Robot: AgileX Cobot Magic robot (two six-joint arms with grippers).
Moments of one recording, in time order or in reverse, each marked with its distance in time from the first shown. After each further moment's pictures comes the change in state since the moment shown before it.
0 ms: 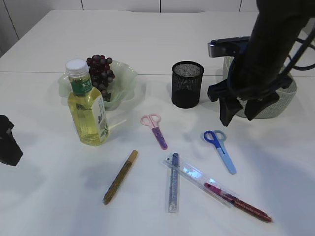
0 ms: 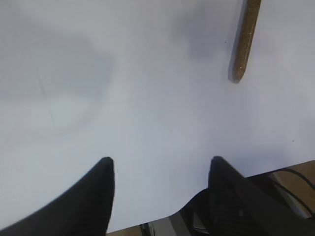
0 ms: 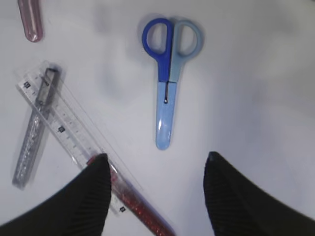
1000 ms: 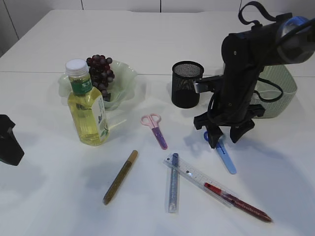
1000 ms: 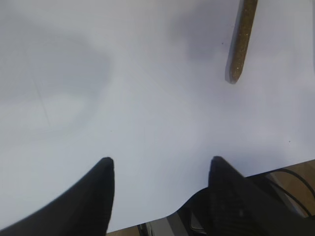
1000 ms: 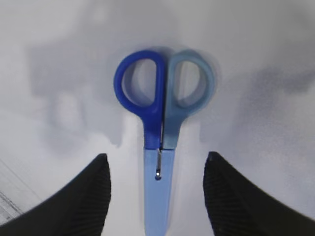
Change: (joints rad) left arm 0.000 0.000 0.000 -0.013 0.000 0.000; right arm 0.002 0.263 -0.040 -0.038 -0.150 0.052
